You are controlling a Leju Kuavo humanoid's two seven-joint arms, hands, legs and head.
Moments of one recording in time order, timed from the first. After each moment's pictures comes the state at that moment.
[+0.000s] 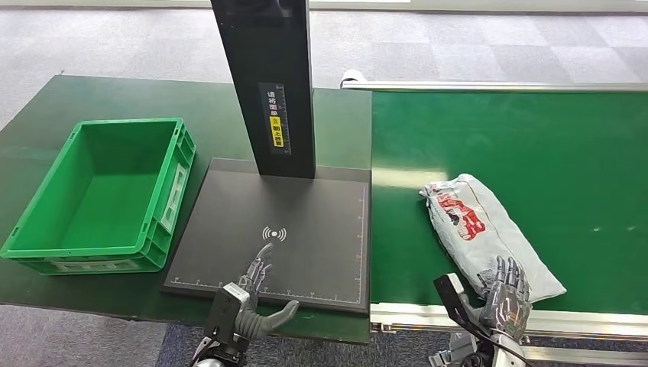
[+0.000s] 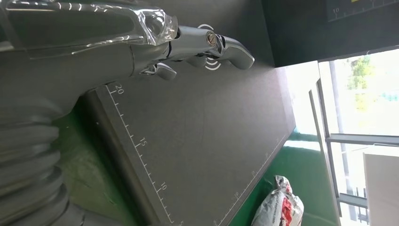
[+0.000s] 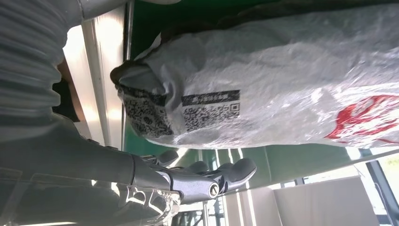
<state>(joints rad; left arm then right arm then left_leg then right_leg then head) 0.04 -0.20 -0.22 -1.23 -0.23 0.08 -0.44 -0.22 0.08 -0.42 -0.63 1.34 -0.69 -0.19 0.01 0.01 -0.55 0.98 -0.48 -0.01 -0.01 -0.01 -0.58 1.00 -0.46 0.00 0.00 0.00</state>
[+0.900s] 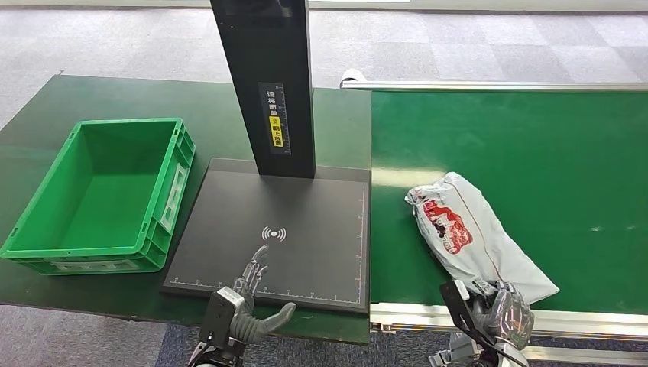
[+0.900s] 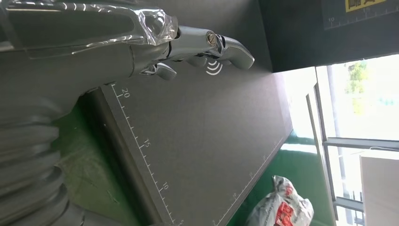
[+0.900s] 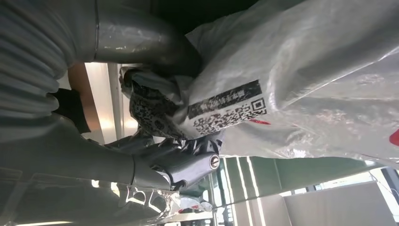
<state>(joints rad) 0.07 -0.20 -0.21 -1.28 -0.23 0.08 -0.44 -0.21 0.08 -0.46 -0.62 1.29 -0.69 -0.24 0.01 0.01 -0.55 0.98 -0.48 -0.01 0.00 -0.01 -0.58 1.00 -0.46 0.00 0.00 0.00</state>
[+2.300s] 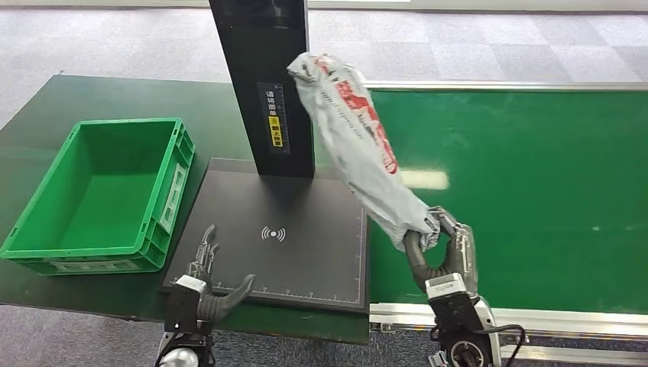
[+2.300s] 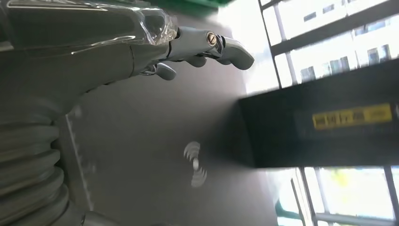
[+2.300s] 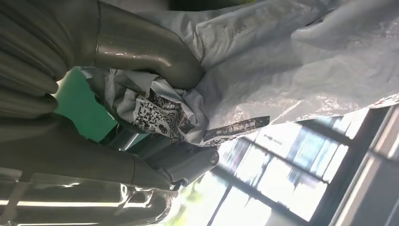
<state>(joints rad) 0.04 -0.18 -0.05 -1.32 -0.27 0.21 -0.52 0.00 0.12 0.21 -1.59 0.53 -0.09 -0.46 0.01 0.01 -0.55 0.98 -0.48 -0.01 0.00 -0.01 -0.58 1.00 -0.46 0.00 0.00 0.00</state>
